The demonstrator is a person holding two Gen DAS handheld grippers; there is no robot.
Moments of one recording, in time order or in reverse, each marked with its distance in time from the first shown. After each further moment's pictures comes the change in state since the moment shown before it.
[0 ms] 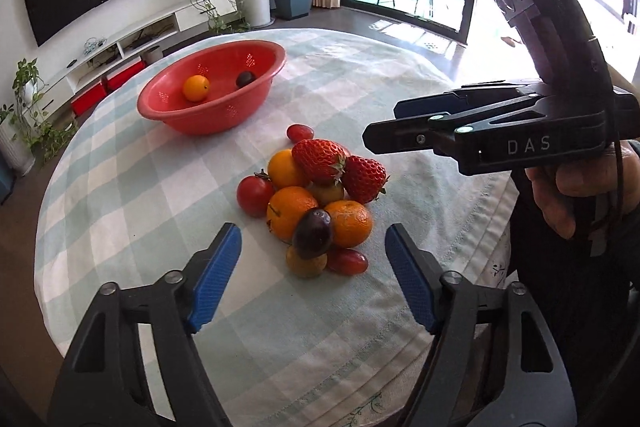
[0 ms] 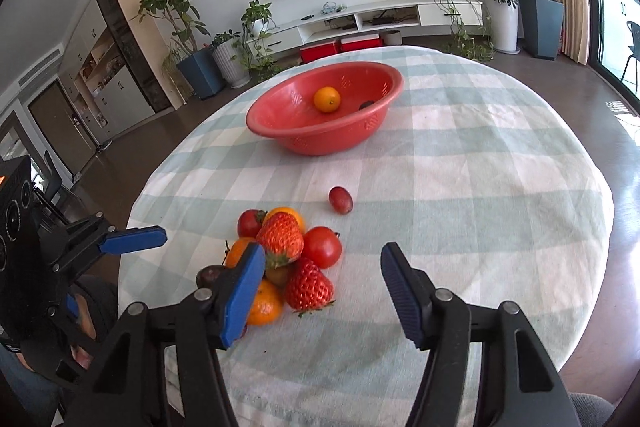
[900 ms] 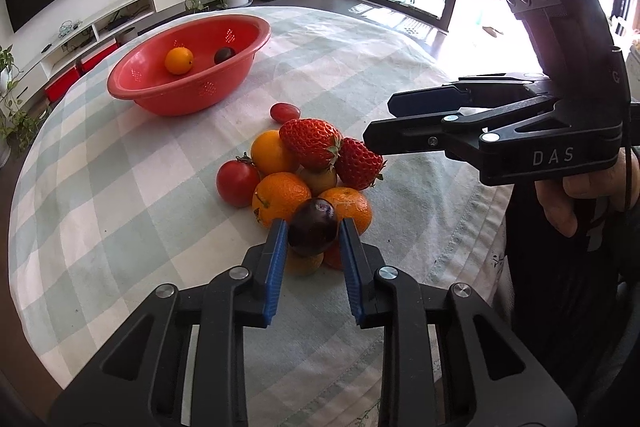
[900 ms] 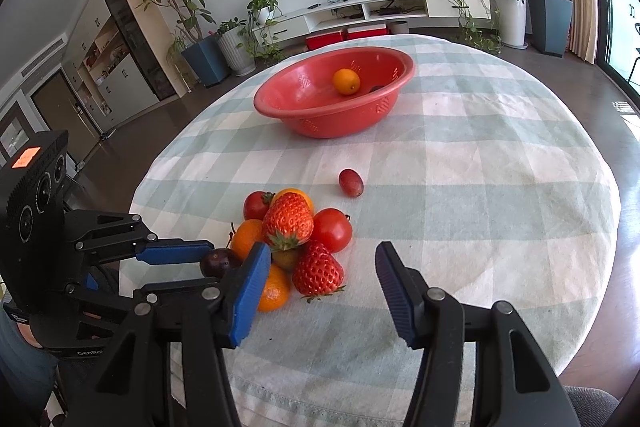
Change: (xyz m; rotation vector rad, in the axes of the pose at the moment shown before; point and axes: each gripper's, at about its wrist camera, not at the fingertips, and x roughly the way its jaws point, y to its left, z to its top) left arm 0.028 0.018 0.004 -0.004 0.057 -0.100; right arm 0.005 0.005 -0.007 -0.017 0.029 0.006
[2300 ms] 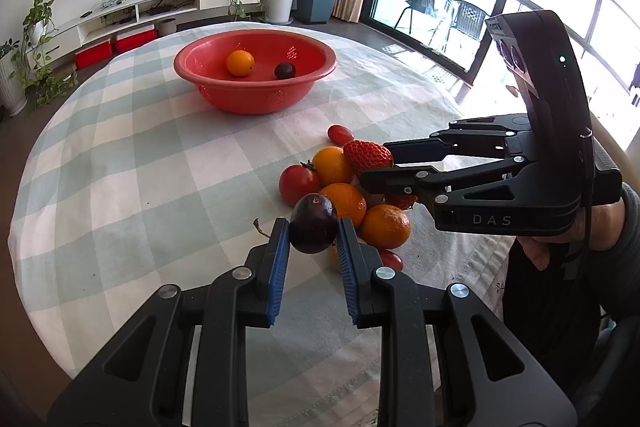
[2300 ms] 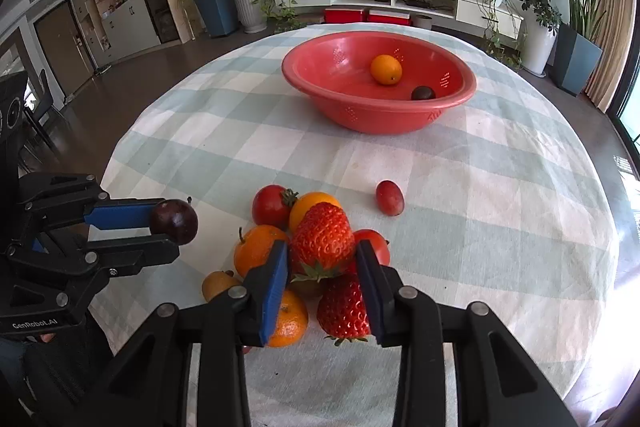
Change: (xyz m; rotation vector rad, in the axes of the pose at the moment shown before) left arm -0.032 0.039 -0.022 -0.203 -0.121 0.024; right arm 0.042 0.040 0.017 -0.197 0.114 -0.079
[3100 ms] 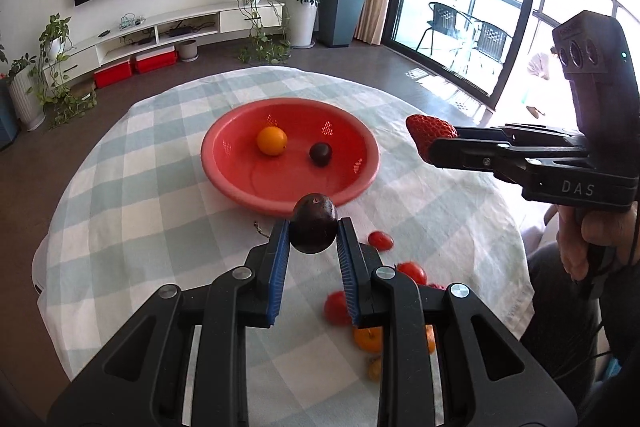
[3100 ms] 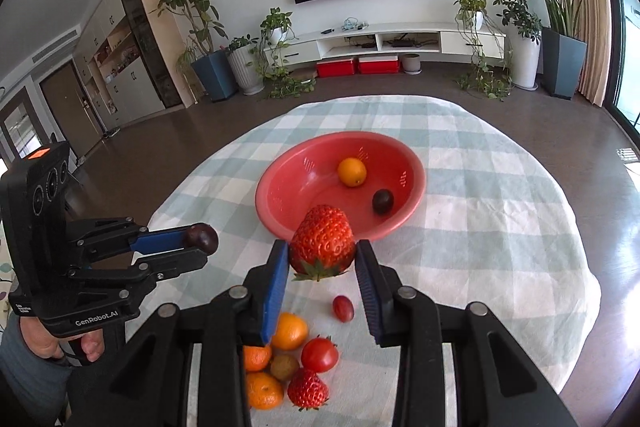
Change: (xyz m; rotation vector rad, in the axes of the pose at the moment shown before) left arm 0.007 0.026 0.110 -0.021 -0.061 0.084; right arm -0.051 -0.059 0.084 0.121 -0.189 0.076
